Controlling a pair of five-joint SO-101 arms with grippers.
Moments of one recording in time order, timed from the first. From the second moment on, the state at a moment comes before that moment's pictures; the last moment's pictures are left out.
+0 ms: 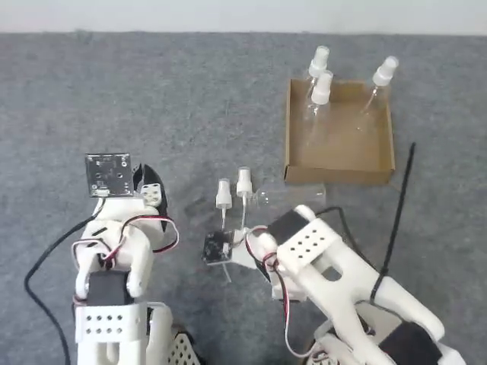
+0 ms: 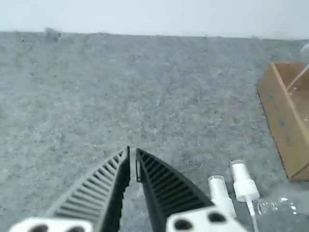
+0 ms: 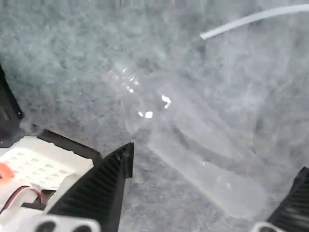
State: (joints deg) left arm -7.0 -79.0 74.4 47.9 6.0; right arm -43.1 -24.8 51.9 80.0 44.2
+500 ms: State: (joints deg) left arm -7.2 -79.0 74.3 47.9 6.5; right arm -43.1 -25.8 60.3 61.8 32.8
